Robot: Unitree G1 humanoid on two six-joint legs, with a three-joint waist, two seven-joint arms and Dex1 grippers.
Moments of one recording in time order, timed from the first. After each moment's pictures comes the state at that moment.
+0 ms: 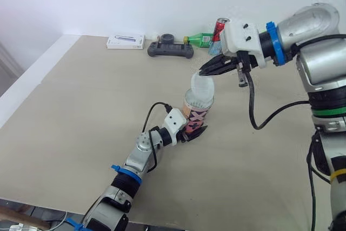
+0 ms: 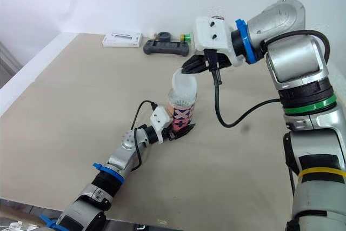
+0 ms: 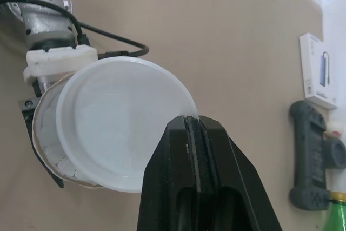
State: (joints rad) left arm -0.49 -0.03 -0.27 0.45 -0.07 -0.19 -0.68; right arm -1.23 -0.82 0.32 0.15 0.12 0.33 1.48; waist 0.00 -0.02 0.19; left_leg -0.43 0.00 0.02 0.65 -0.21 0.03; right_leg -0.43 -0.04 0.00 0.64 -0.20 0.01
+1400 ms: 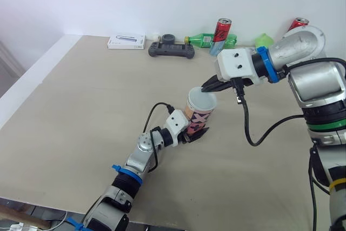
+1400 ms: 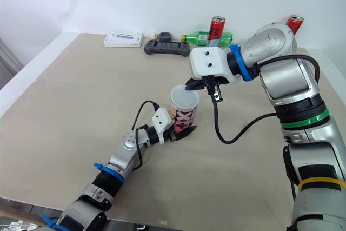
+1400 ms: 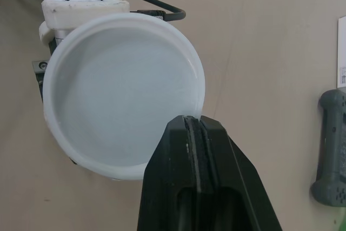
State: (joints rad) left arm -0.49 -0.03 -0.27 0.45 -0.05 -0.20 -0.68; right arm -1.10 -0.83 0.32 0.06 0.02 0.26 1.50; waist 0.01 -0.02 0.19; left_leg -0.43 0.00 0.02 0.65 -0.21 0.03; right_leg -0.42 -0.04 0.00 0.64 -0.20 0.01
